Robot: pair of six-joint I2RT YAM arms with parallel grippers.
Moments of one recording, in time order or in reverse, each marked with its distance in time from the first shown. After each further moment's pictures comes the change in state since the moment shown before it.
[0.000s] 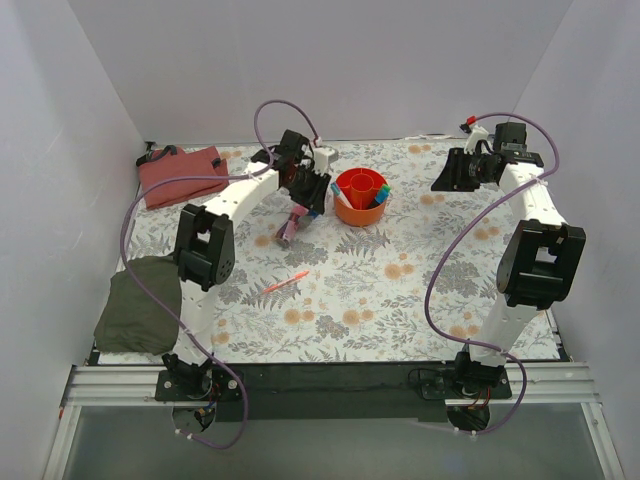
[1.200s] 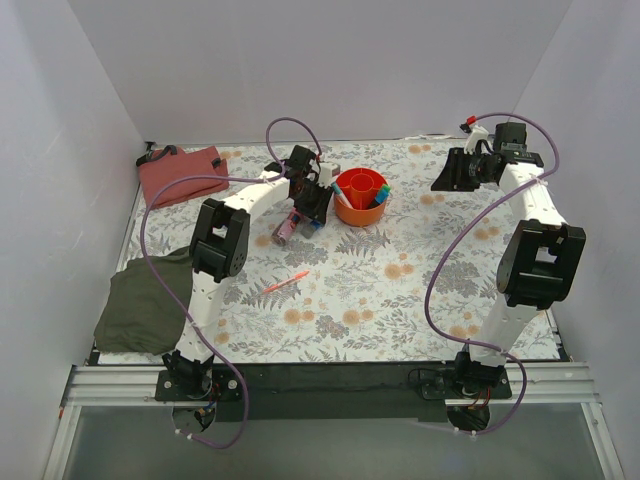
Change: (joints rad) left arm -0.004 0.143 0.026 0.093 -0.053 -0.038; right arm 0.000 0.000 0.000 0.001 0.002 -0.001
